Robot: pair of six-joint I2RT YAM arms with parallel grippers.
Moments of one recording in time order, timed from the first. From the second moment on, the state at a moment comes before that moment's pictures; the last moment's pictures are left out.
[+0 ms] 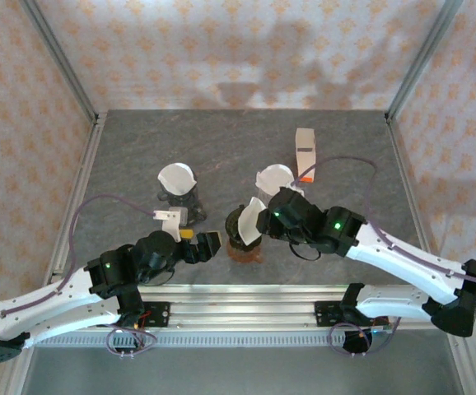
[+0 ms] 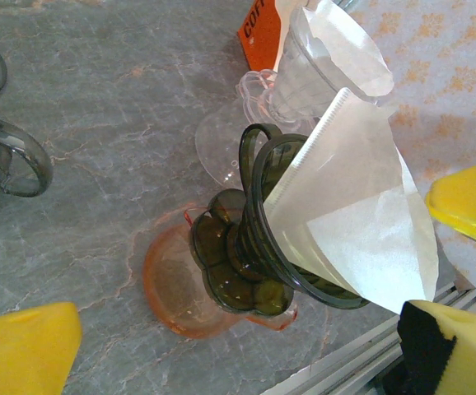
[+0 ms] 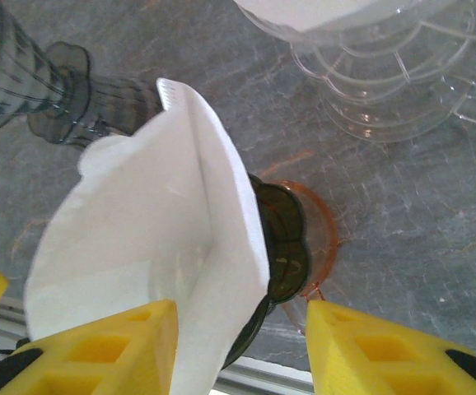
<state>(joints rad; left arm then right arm) -1.04 0.61 0.58 -0.48 -0.34 -0.87 1.00 1.11 1.06 -0.85 0.18 1.06</state>
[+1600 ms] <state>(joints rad) -0.99 0.77 0.61 -0.37 -0.28 -0.85 1.07 1.52 1.41 -1.16 0.27 0.67</state>
